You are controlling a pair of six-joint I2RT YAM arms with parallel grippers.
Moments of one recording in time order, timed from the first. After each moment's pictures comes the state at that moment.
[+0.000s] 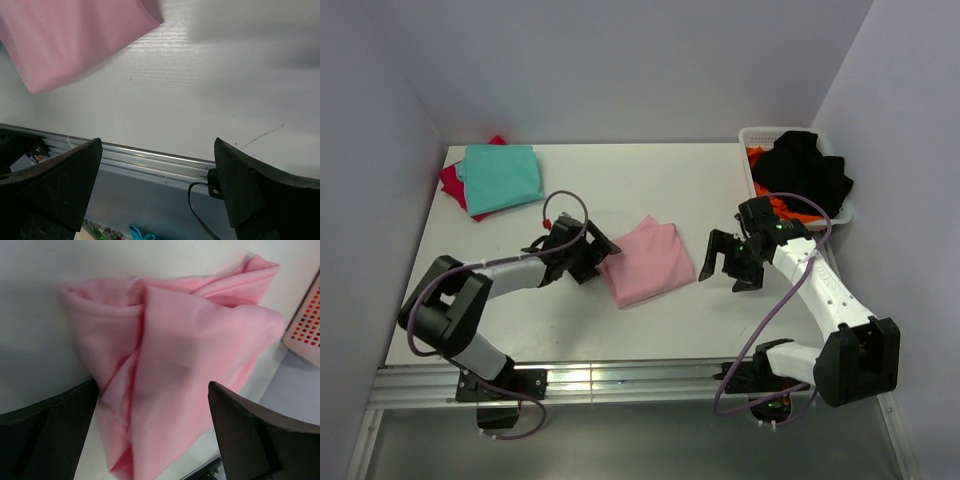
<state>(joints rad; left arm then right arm) -0.53 1.54 0.68 0.06 0.07 -1.18 0.20 1.19 0.93 -1.00 -0.27 0.47</state>
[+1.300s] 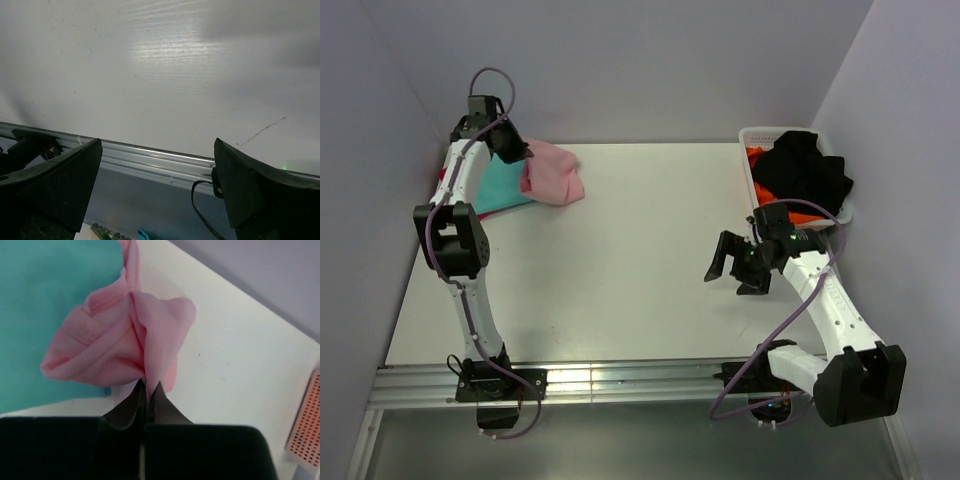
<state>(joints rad) 0.01 2.14 2.03 -0.64 0.16 -0.56 0.12 1.09 0.89 -1.02 -0.32 0.47</state>
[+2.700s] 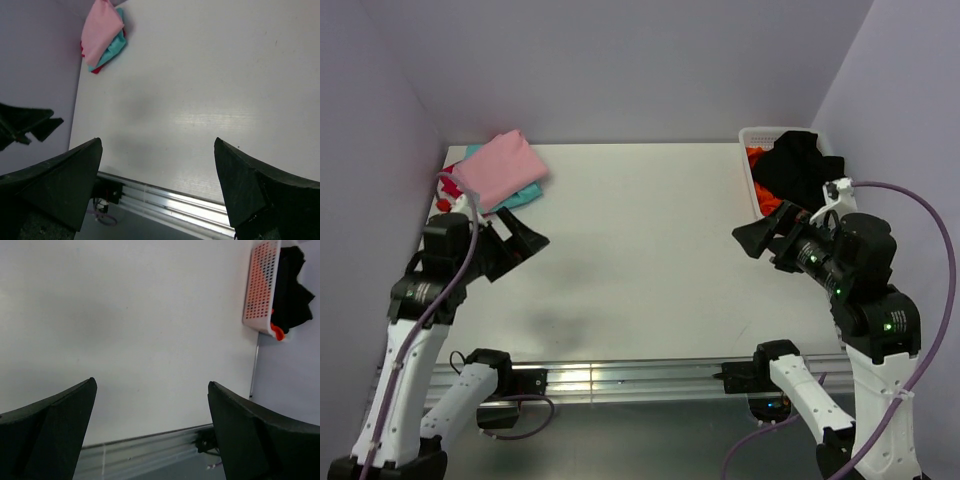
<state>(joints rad) -0.16 0.80 1.02 -0.80 0.23 -0.74 0.12 0.71 1.35 -1.07 -0.28 0.59</state>
